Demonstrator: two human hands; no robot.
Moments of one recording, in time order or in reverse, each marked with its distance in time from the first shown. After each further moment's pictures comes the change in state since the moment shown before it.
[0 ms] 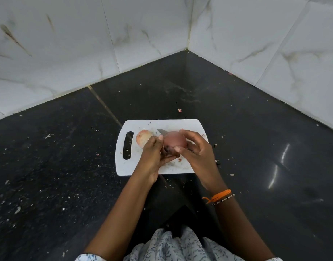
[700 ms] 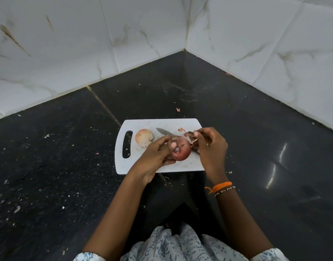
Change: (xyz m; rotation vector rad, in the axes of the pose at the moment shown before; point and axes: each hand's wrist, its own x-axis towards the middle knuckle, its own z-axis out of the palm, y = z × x) left_hand -0.007 0.000 -0.011 0.196 -0.268 -0.012; right_hand 0.013 0.005 -0.013 -0.303 0.440 -0.068
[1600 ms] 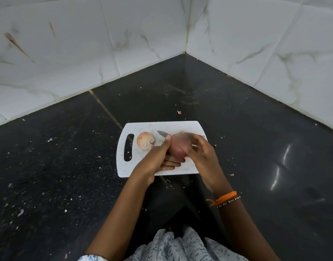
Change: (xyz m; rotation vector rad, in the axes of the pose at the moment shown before) left_hand 0.003 0.007 0.005 0.159 0.045 -0.177; right_hand -0.018 -0.007 -0.003 0.265 -0.441 0.156
